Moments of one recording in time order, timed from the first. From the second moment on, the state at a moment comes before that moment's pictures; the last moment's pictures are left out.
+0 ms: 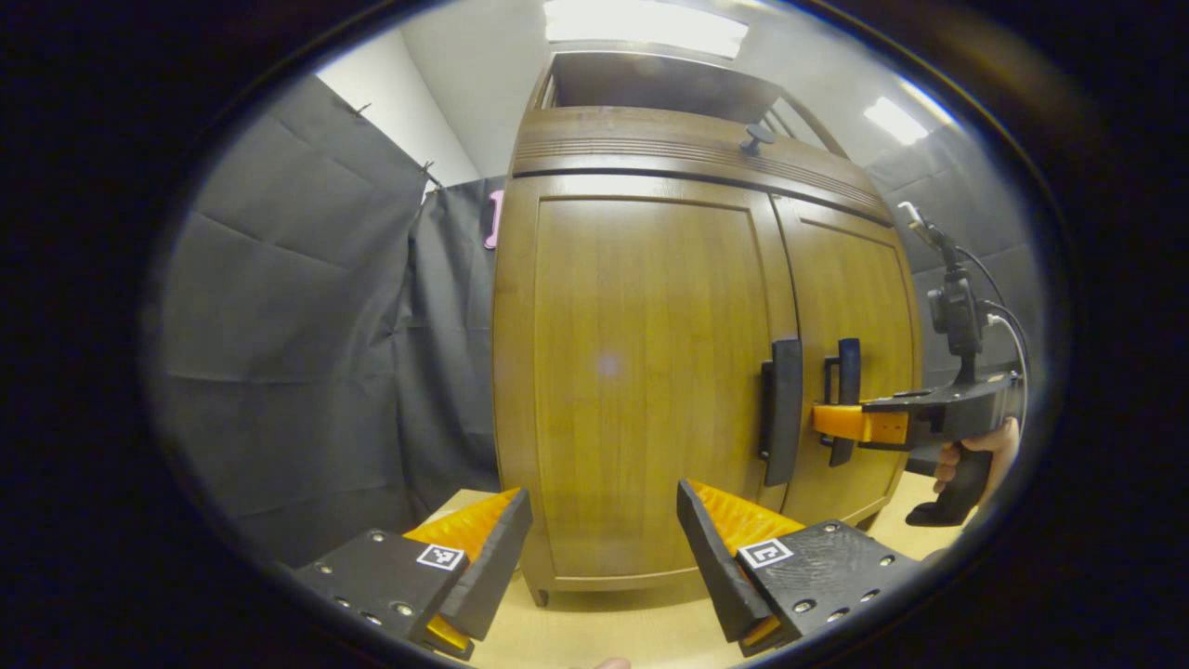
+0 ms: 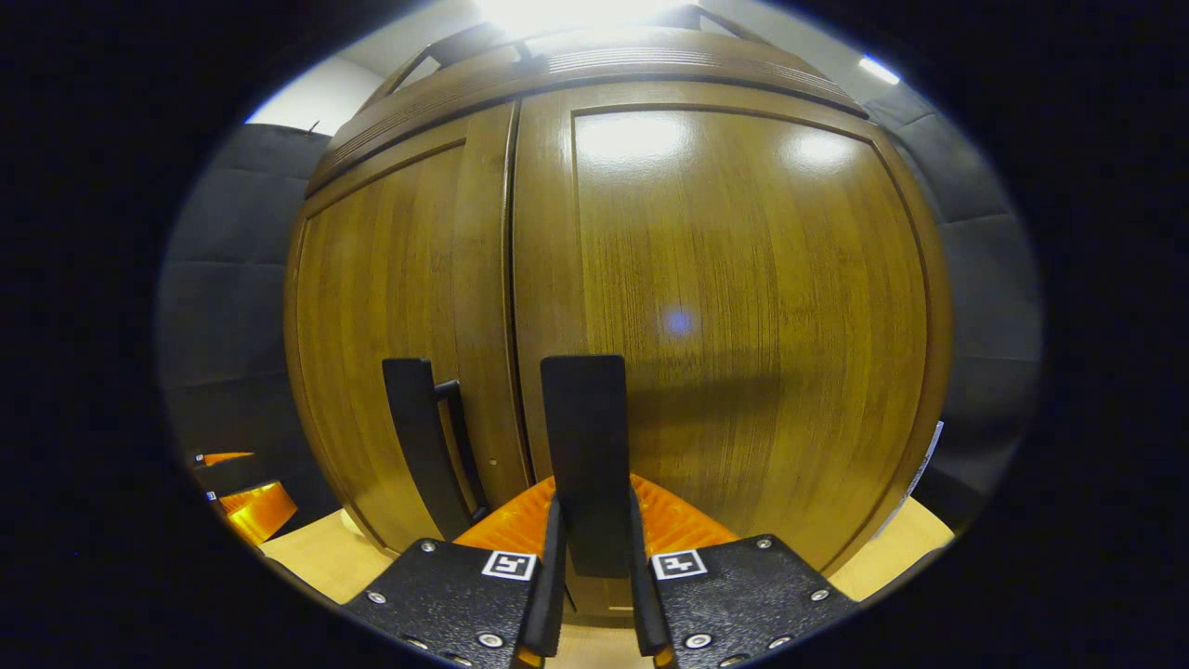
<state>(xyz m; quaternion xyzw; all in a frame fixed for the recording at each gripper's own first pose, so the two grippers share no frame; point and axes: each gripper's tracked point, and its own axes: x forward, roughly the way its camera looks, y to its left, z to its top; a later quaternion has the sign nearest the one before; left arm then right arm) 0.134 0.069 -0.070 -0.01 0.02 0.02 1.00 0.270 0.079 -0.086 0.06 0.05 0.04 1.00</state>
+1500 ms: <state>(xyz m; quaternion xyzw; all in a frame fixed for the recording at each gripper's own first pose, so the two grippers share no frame) 0.152 0.051 -0.083 0.00 0.01 0.02 1.00 0.146 0.046 -0.078 0.09 -0.01 0.13 0.99</state>
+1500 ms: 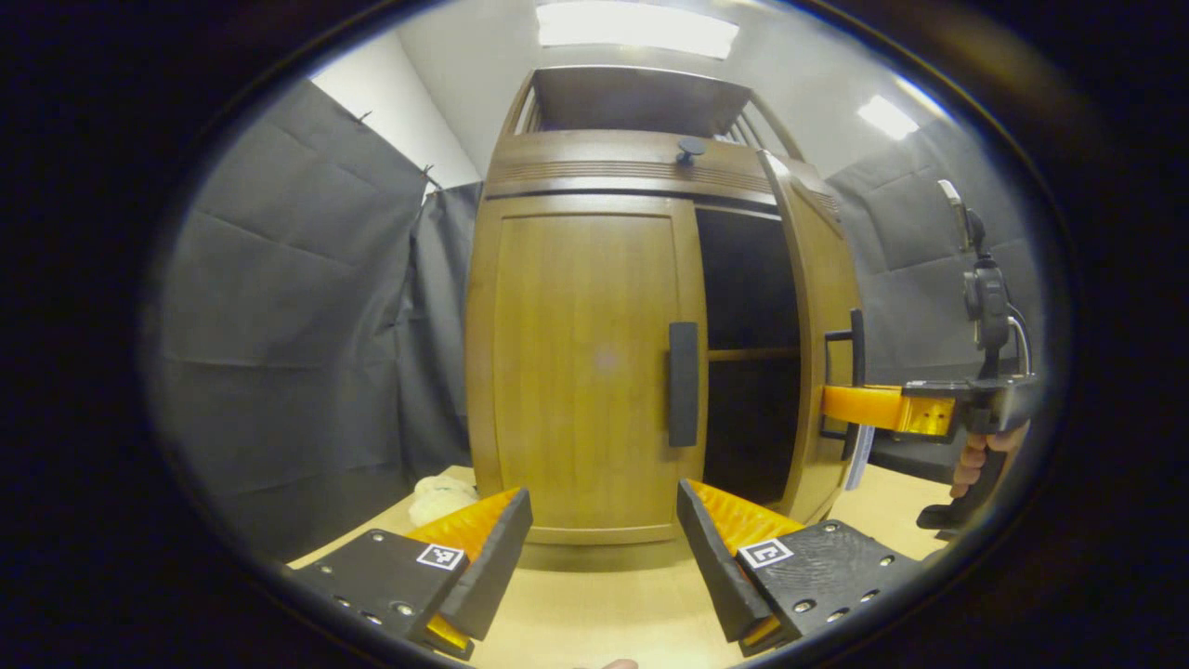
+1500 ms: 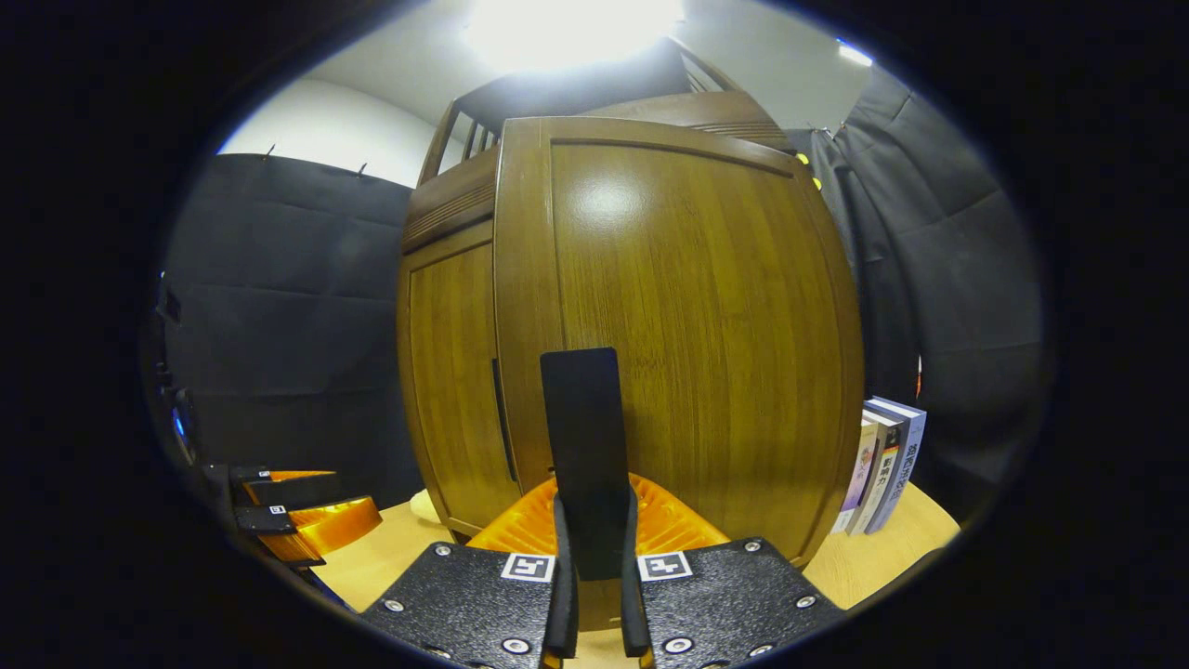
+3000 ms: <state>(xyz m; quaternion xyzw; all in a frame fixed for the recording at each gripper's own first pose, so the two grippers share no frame) 0.160 -0.020 -0.084 -0.03 0.02 -0.09 0.99 0.037 -0.149 -0.095 0.15 -0.04 0.02 0.99</state>
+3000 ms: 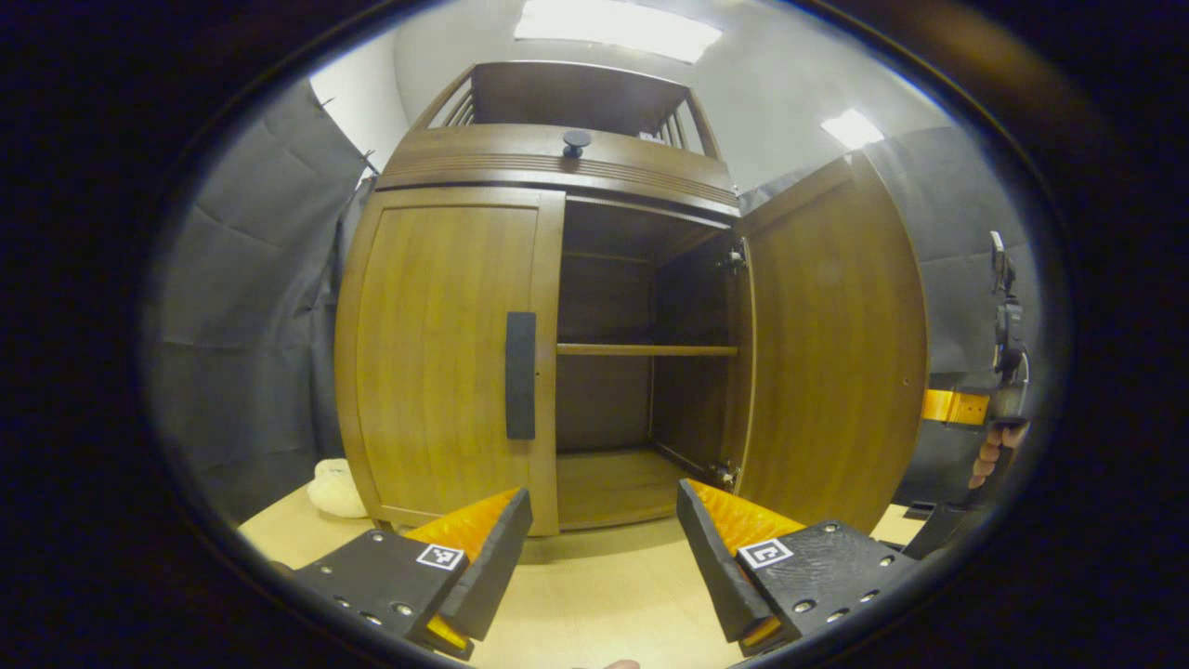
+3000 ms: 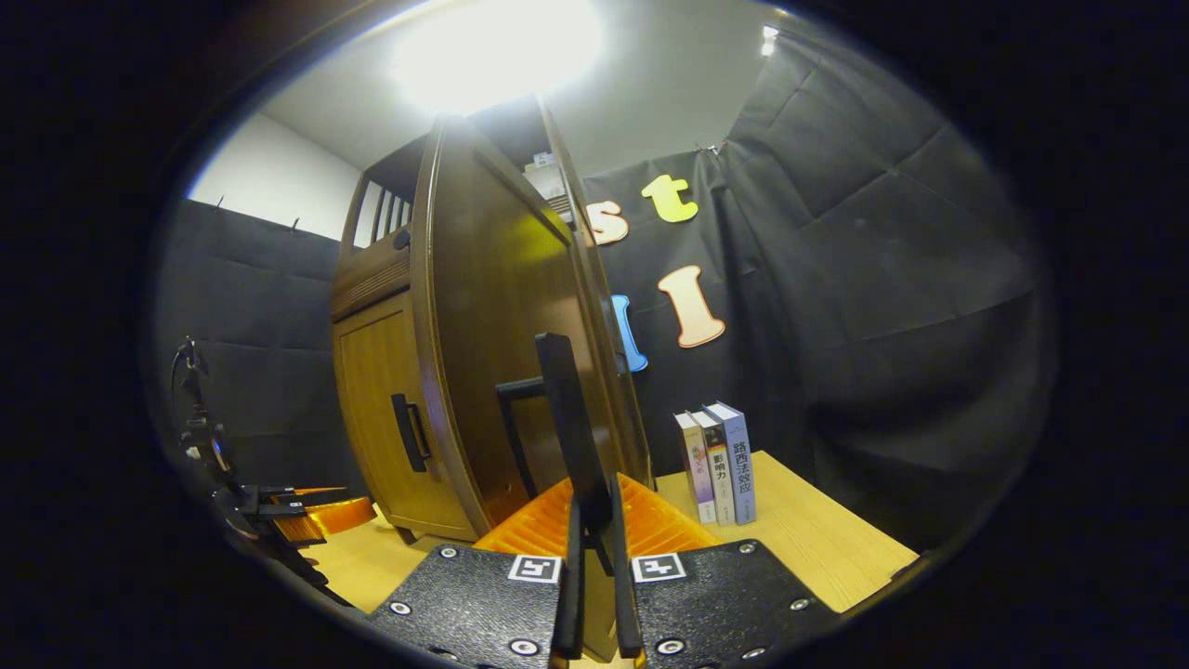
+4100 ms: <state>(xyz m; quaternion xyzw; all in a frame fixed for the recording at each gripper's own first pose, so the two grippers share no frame) 0.164 -0.020 -0.085 -0.07 0.02 -0.09 0.99 -0.008 -0.240 -0.123 0.09 0.00 -0.09 0.99</state>
